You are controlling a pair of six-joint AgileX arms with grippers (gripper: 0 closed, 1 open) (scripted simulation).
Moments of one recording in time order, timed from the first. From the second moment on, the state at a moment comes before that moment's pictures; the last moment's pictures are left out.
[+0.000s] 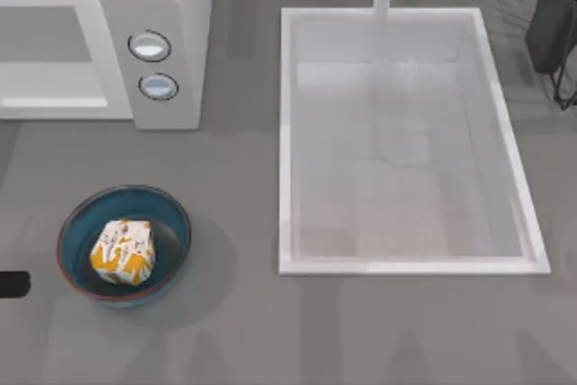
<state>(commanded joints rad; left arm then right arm) 0.00 0.00 0.00 0.00 0.00 0.00 0.00 0.00 0.00 0.00 0.00 0.00</state>
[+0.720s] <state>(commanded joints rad) 0.00 0.00 0.00 0.00 0.00 0.00 0.00 0.00 0.00 0.00 0.00 0.00</state>
